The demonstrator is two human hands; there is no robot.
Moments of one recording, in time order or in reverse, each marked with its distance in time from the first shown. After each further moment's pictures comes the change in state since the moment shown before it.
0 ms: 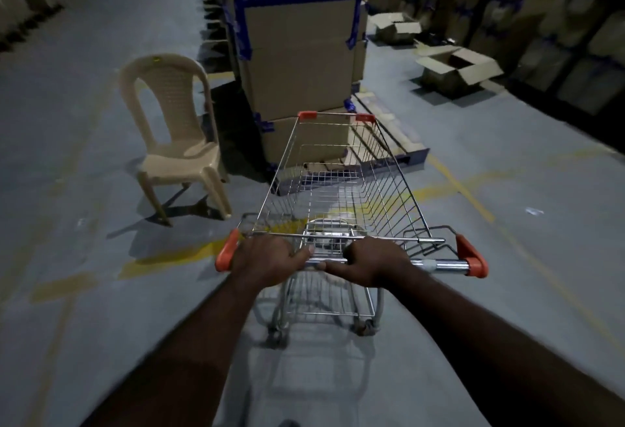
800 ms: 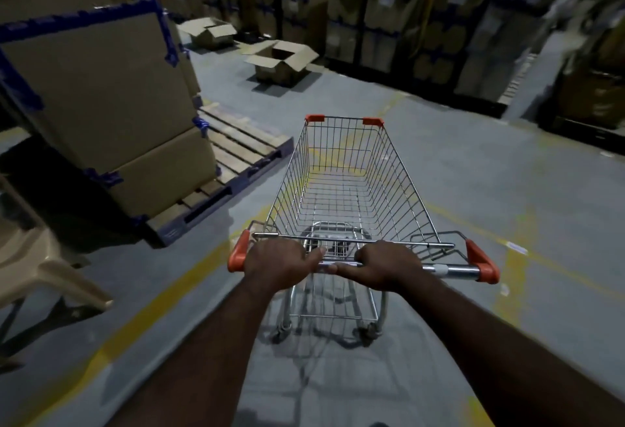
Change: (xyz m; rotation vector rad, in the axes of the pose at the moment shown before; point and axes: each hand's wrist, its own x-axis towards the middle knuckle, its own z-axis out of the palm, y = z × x) left_hand 0.085 0.127 -0.001 0.067 -0.069 0.594; right_hand -0.101 0.062 0.012 0.173 0.091 0.620
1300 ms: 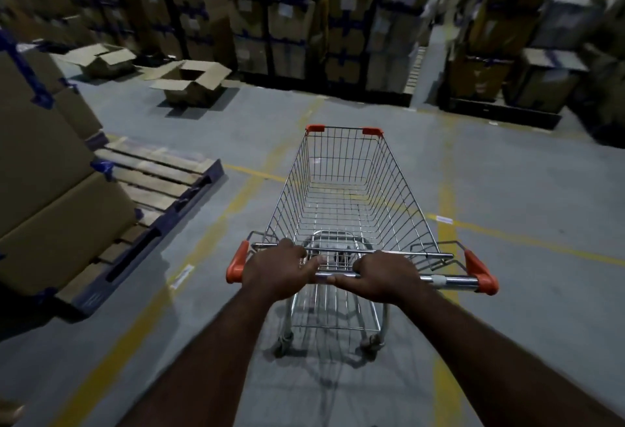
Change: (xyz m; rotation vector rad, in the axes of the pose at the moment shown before) left_hand 0.075 0.119 -0.003 -0.091 -0.010 0.290; right_hand -0.054 0.108 -0.007 0.004 0.002 0.285
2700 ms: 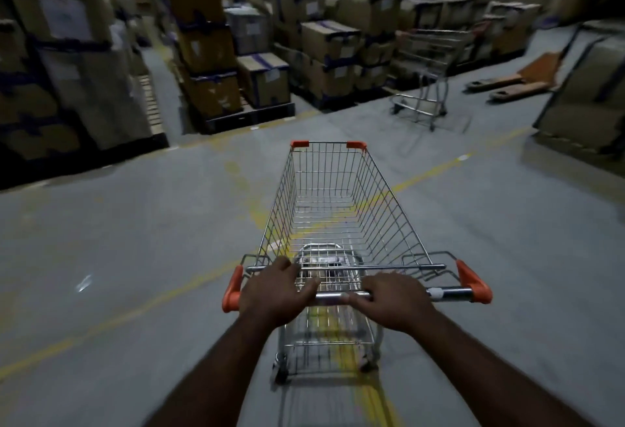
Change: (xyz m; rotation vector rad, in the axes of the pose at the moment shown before) left_hand 0.362 0.338 0.021 0.031 -0.155 0.827; right_hand -0.003 0.341 -0.012 0.114 0.221 0.898
